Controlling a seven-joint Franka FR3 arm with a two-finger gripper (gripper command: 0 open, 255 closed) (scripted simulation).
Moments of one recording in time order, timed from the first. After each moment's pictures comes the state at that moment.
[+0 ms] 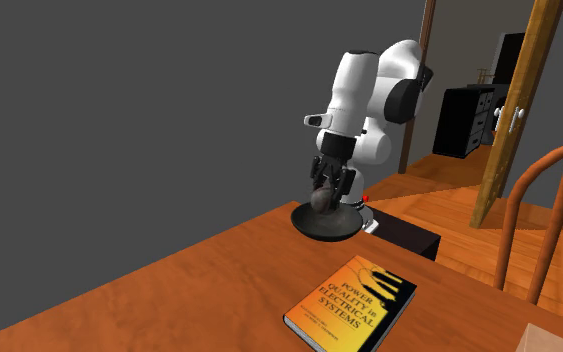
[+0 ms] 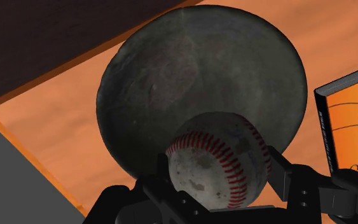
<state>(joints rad) 0.14 -1.05 0.44 -2.95 0.30 2.13 0.56</state>
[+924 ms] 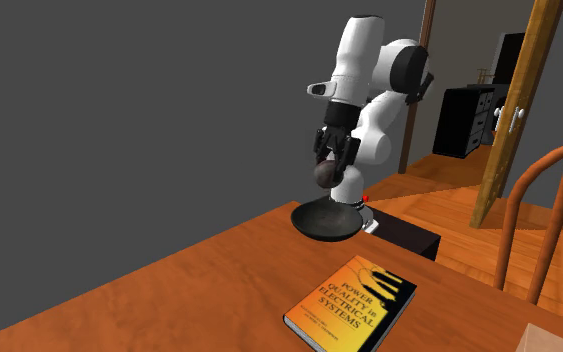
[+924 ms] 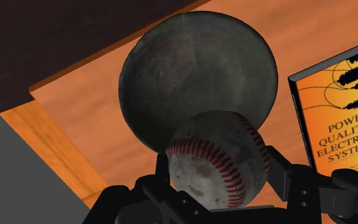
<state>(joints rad) 0.11 -1.13 0.37 -2.81 0.24 1.92 0.55</state>
